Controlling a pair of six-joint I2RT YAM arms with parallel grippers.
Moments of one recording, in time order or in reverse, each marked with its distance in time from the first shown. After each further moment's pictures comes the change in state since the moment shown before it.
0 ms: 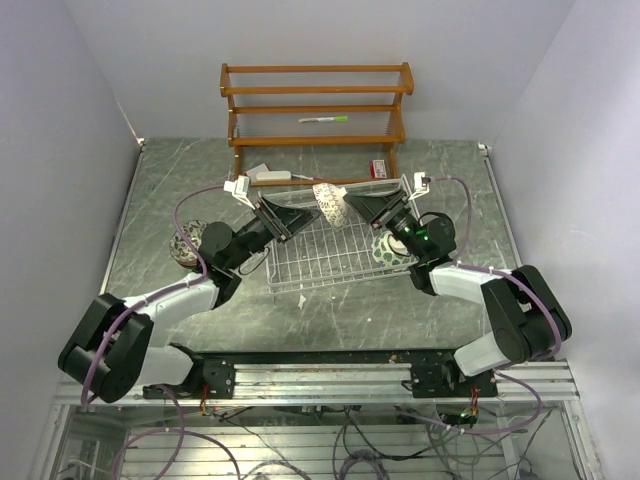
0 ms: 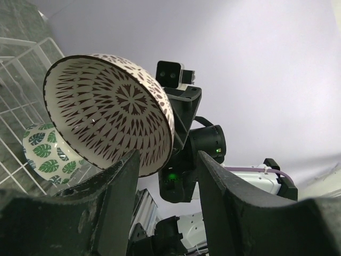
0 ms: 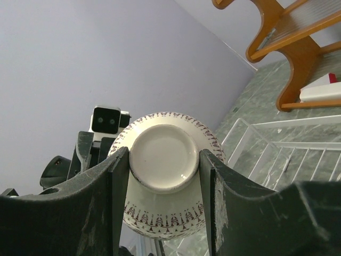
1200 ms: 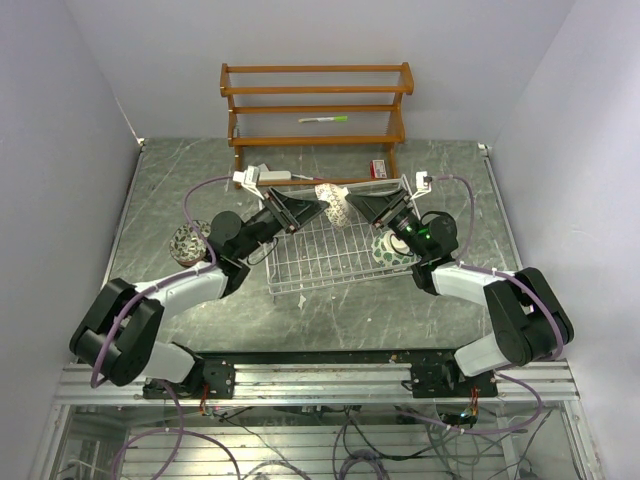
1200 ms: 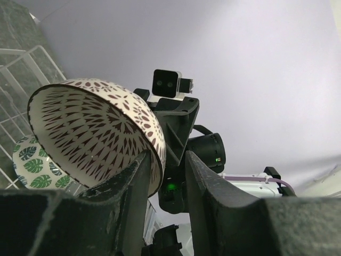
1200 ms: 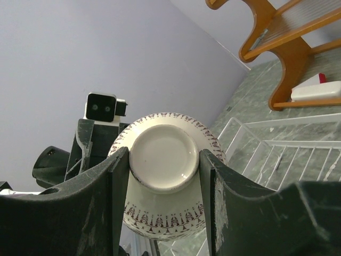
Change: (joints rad) left arm -0.017 0.087 0.093 0.012 -0.002 0.000; right arm -0.018 -0.019 0.000 -0.040 -0.014 -0.023
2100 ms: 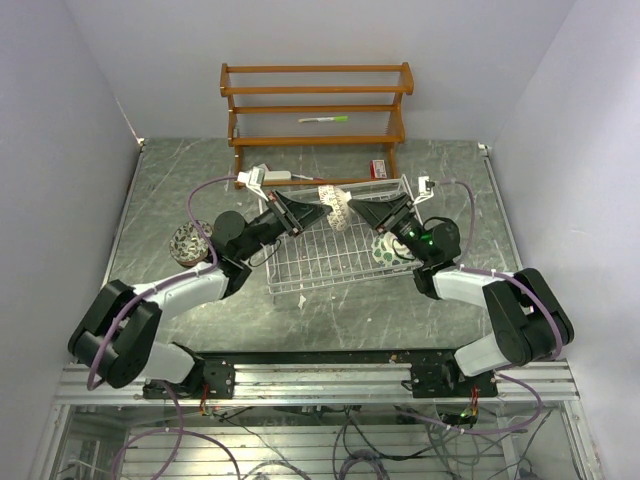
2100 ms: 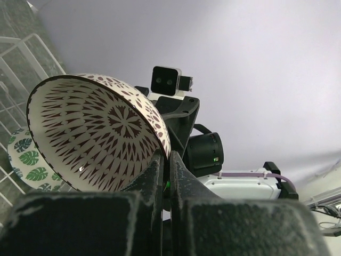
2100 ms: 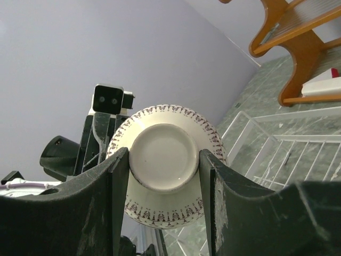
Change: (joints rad) left arm -0.021 0.006 0.019 -0.025 0.003 0.003; right arm -0.010 0.000 -0.043 0.068 -0.023 0.024
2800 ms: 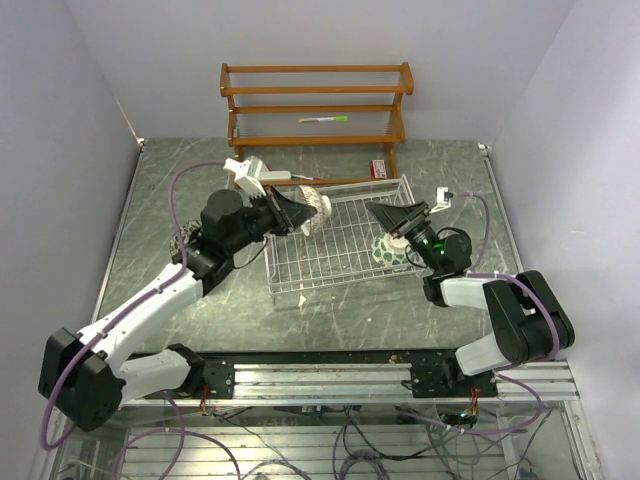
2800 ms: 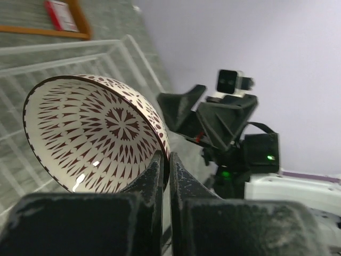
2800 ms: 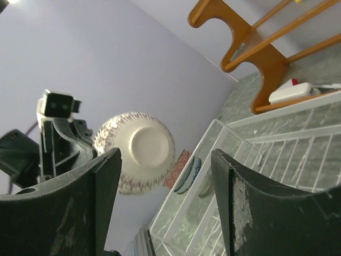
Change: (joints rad) left arm -0.008 -0.257 0.171 -0.740 -0.105 0.358; right arm -0.101 0.000 -0.111 0.124 0.009 0.045
